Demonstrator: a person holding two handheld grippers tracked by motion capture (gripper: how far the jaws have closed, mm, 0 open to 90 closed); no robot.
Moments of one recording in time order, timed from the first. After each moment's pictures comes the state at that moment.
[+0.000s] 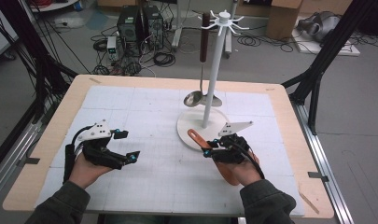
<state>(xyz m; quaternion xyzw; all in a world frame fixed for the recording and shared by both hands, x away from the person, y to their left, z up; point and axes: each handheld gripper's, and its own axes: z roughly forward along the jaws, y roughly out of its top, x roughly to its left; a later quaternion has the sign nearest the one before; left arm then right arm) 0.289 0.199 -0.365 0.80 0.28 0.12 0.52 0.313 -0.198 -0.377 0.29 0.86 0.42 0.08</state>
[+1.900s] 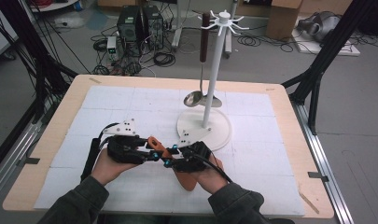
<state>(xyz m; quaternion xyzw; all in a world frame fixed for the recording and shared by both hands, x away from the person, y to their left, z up) 0.299 0.145 -0.358 0.82 0.20 0.01 0.54 0.287 -0.097 -0.368 0.17 0.86 0.47 0.06</state>
